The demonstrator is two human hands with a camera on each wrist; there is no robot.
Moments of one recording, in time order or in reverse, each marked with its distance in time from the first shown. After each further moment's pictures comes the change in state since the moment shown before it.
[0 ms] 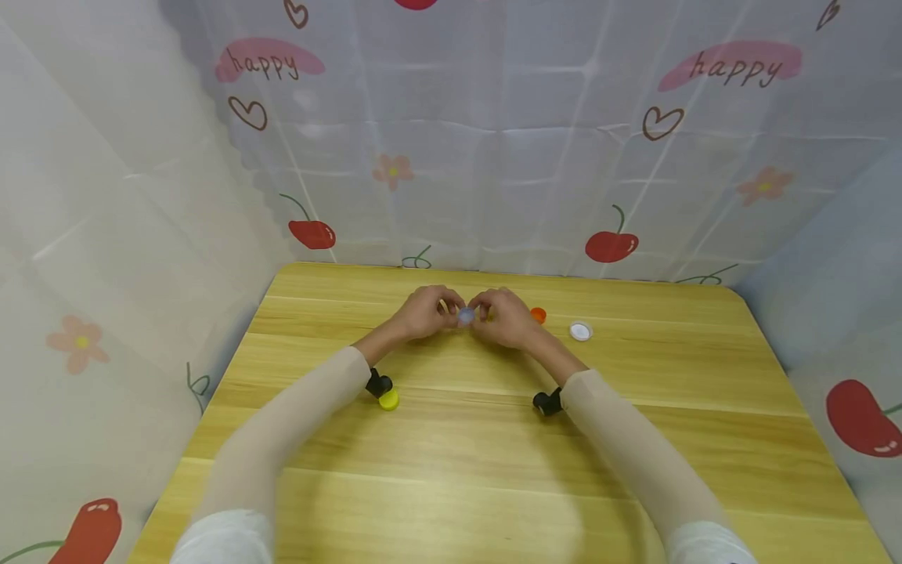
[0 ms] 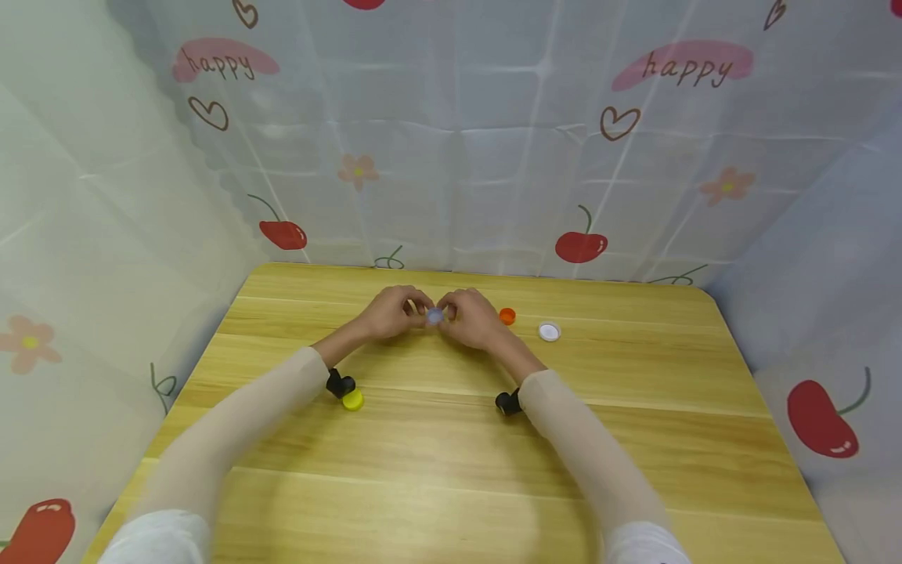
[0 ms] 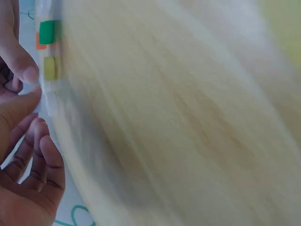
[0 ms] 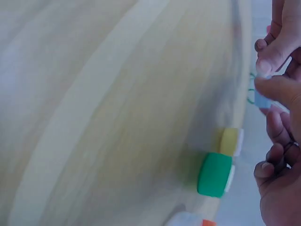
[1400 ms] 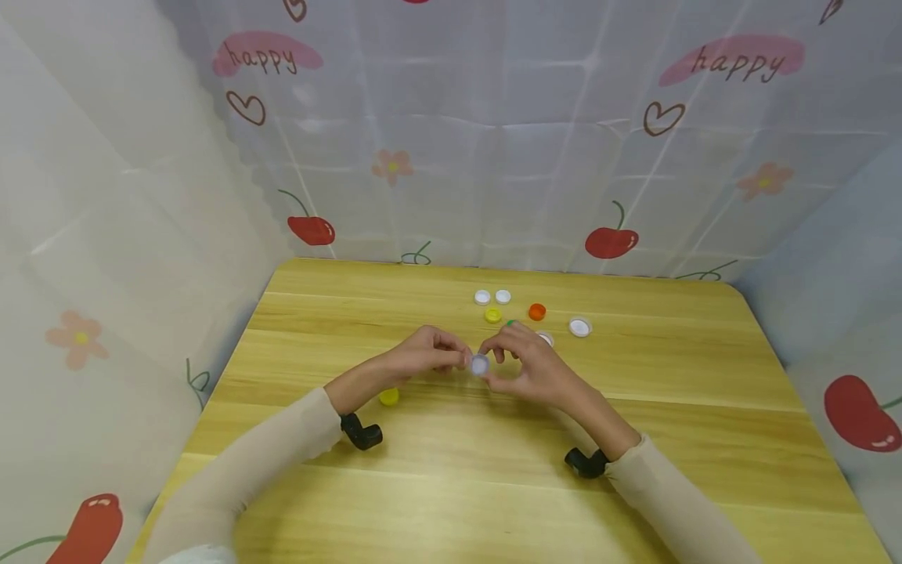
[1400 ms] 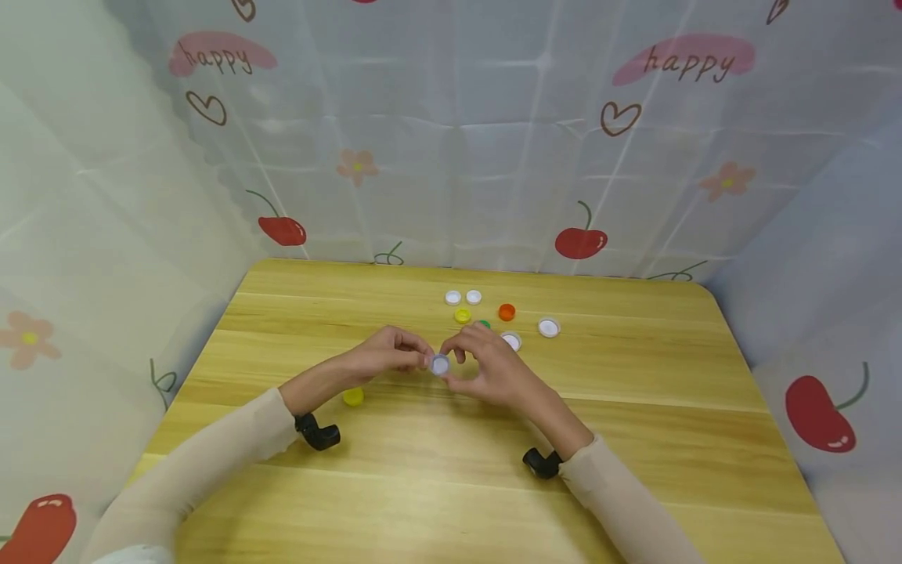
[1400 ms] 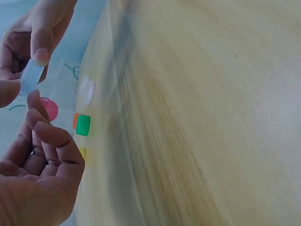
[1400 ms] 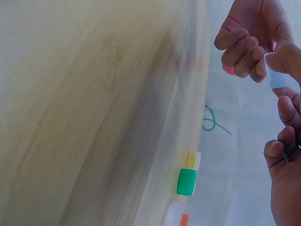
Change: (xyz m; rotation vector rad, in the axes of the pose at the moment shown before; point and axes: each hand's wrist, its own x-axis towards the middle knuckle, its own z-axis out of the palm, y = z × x) left_hand -0.073 0.035 0.018 -0.663 -0.261 -0.188; right_hand -0.102 -0.040 -0.013 0.056 0.103 -0.270
